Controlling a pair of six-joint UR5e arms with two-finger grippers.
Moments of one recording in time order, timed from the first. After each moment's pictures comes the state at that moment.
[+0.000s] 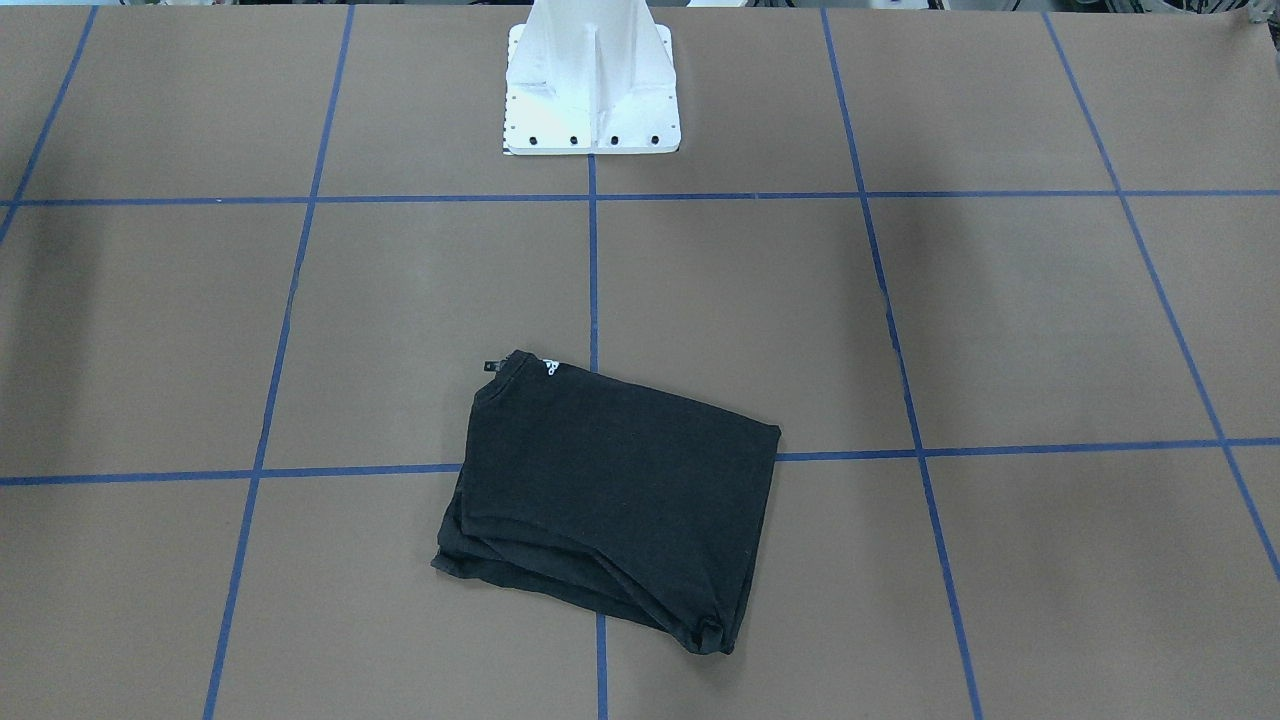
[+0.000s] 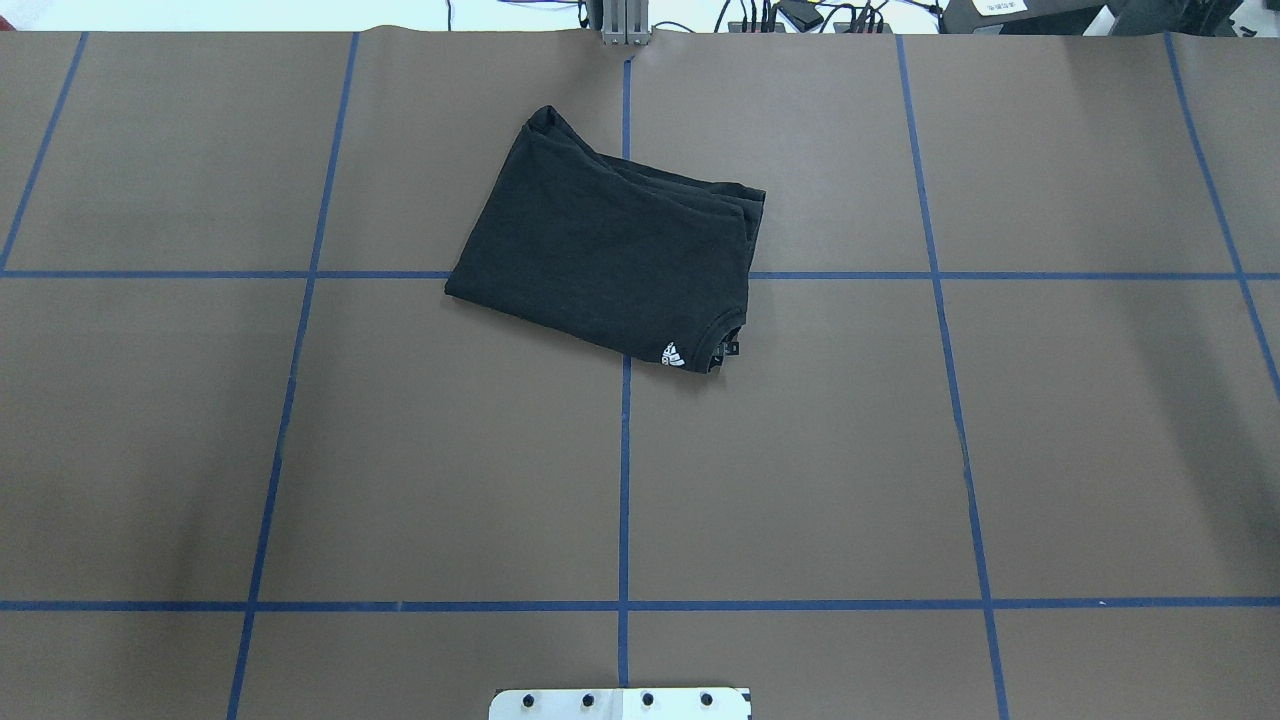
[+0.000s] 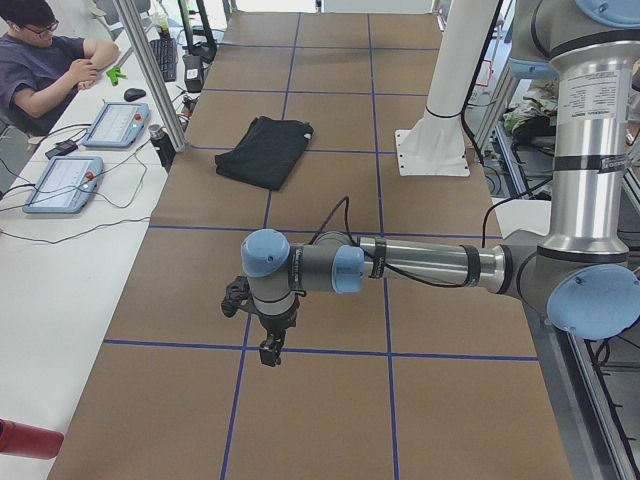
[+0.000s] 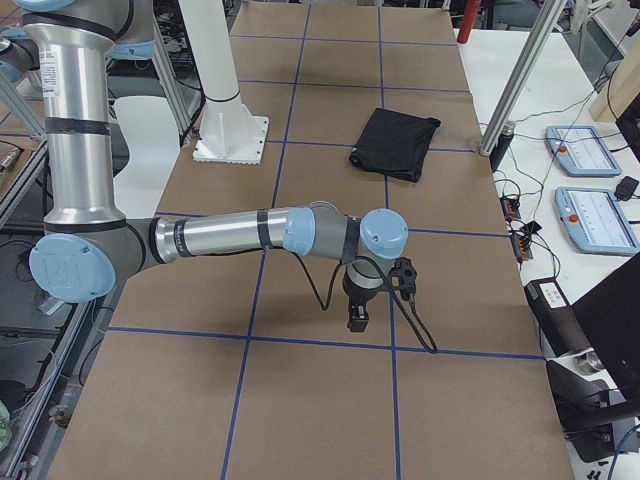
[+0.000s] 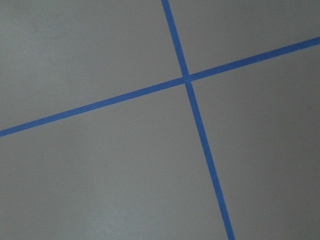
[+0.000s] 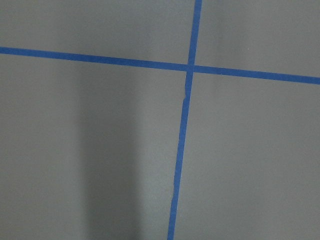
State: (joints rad) left arm -1.57 -1.53 -1.65 -1.51 -2.26 0.27; right arm 1.56 -1.57 1.71 -1.85 2.35 -0.18
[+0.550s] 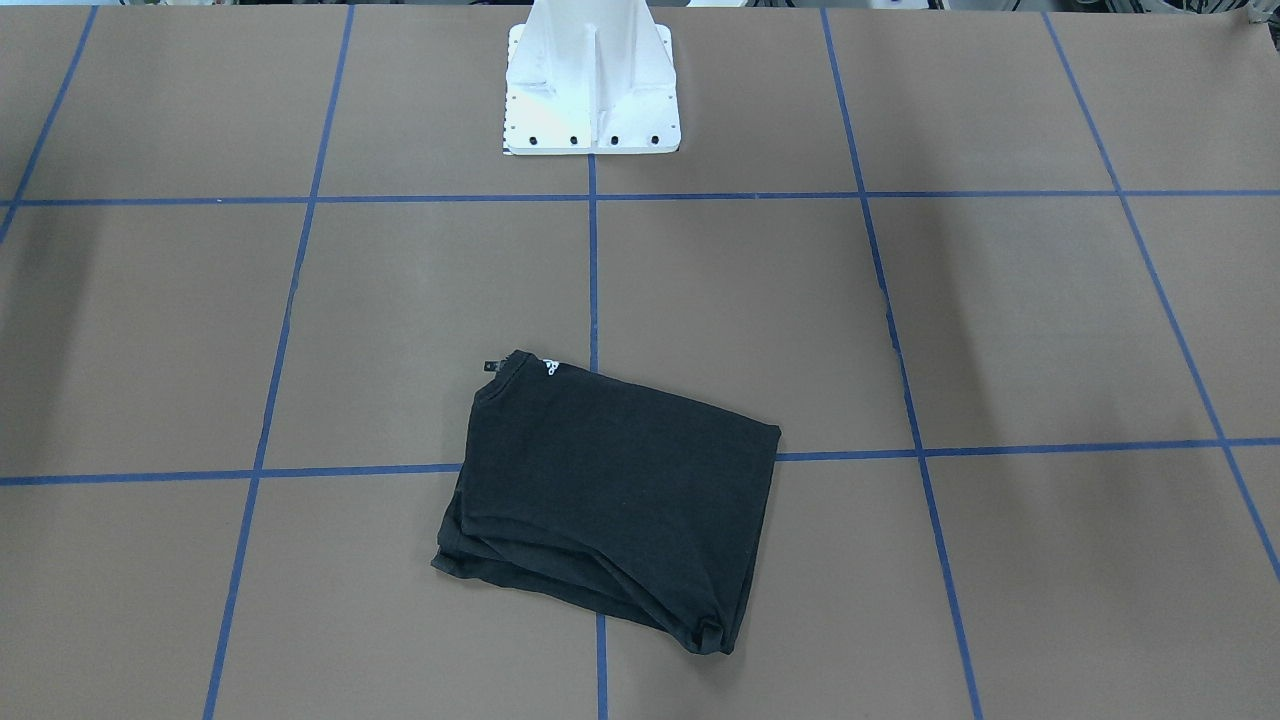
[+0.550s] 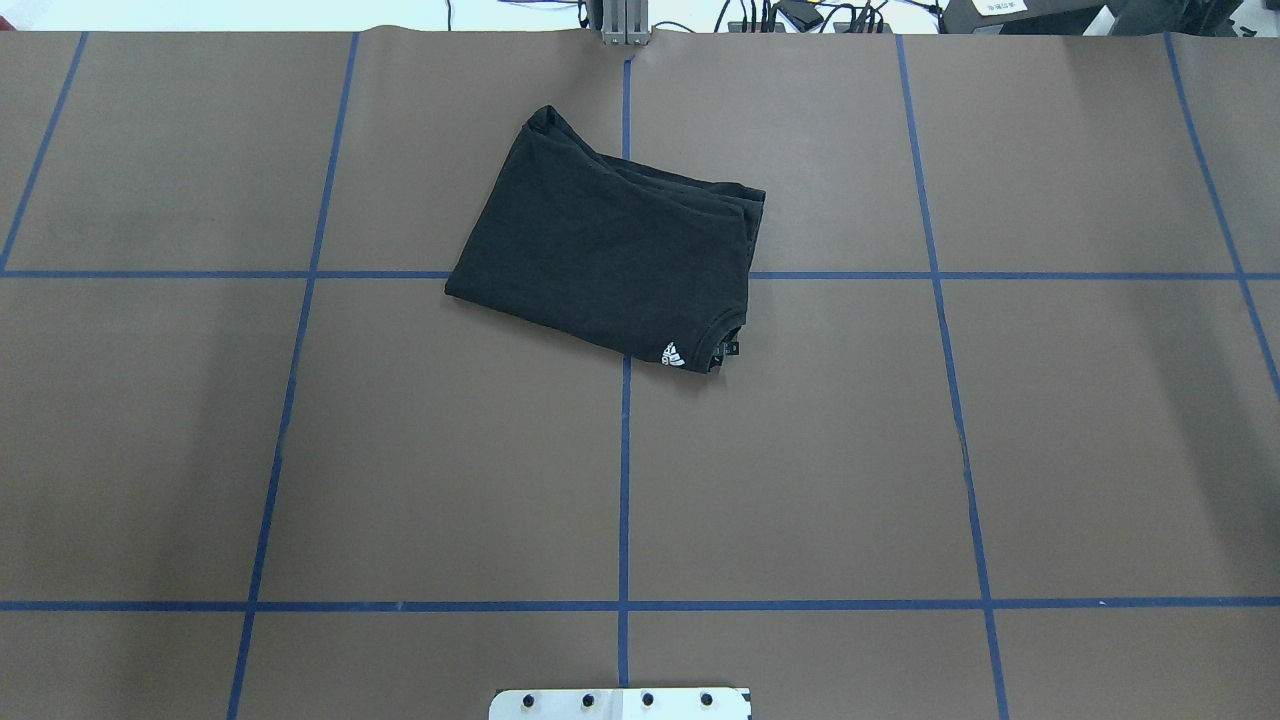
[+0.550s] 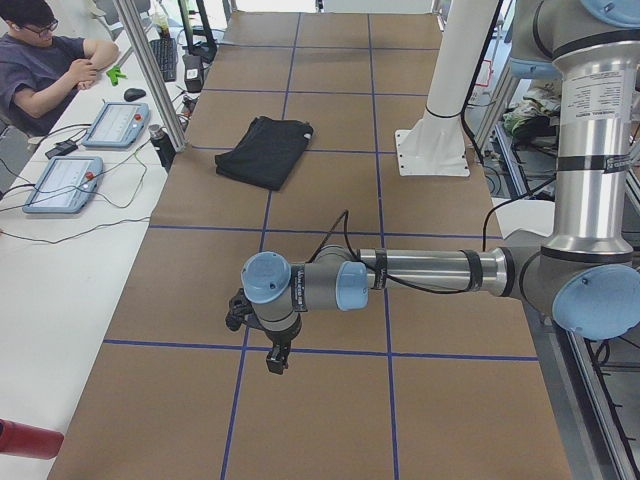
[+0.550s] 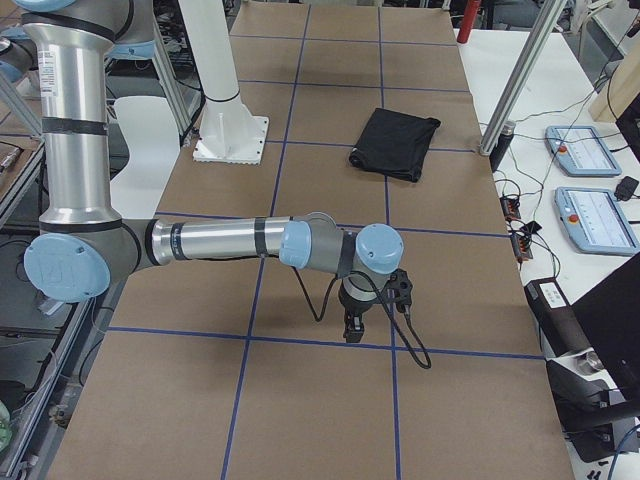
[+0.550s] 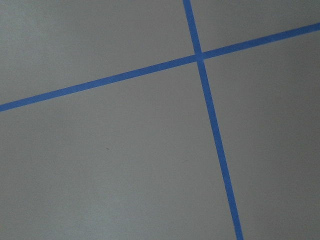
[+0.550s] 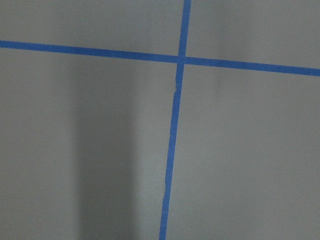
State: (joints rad) left arm -1.58 -1.52 -1.61 -1.52 -2.36 0.28; right arm 1.56 -1.59 1.69 -1.81 2.35 -0.18
